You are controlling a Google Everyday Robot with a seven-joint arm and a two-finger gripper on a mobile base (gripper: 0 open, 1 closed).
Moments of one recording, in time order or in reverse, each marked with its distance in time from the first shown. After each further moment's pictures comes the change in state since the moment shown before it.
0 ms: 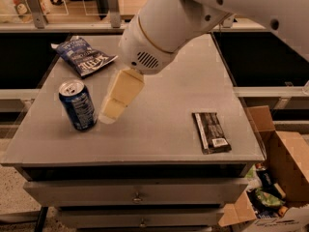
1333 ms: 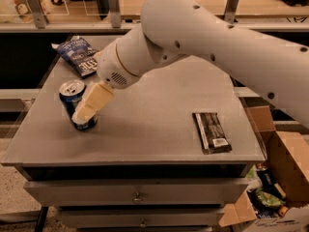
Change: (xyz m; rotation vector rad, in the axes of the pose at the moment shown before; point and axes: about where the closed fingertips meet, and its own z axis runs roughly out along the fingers) arm -0.027 -0.027 0.097 -0.034 -0.225 -0.007
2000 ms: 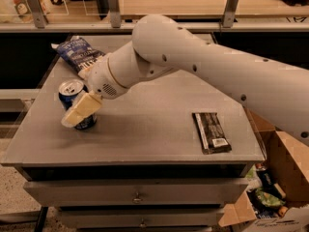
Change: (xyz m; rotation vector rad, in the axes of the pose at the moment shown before) arm 0.001 0.006 0.047 -0.084 -0.098 0.015
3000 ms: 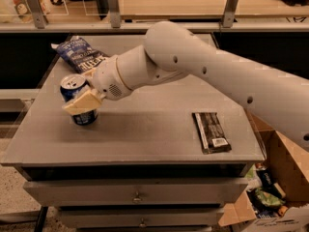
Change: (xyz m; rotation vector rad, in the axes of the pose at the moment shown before) arm -0.008 0.007 -0.002 -0.062 -0.133 0.020
